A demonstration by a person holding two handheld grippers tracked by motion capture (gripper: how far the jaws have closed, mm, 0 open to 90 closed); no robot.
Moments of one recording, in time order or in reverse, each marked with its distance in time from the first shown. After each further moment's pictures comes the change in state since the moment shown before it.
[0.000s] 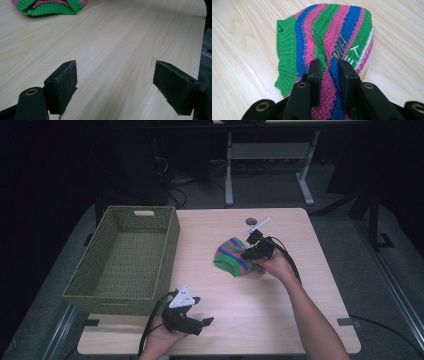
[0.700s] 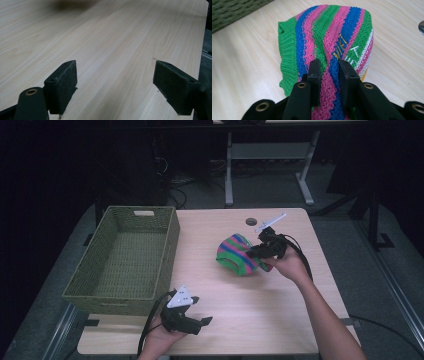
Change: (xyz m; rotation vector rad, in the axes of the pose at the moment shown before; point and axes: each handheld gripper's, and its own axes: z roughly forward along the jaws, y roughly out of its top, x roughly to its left) left arm 0.002 -0.001 -0.003 -0.011 0.004 -0.007; right arm 0.007 -0.009 -0.056 -0.094 0.069 -0.004
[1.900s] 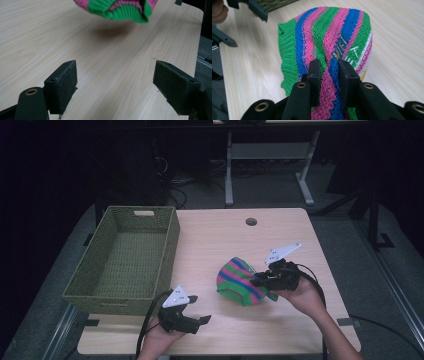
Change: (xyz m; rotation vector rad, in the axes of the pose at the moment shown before) left arm 0.001 -0.001 -0.006 -0.047 -0.005 -0.032; right arm 0.067 -0.062 -0.035 -0.055 0.094 -0.098
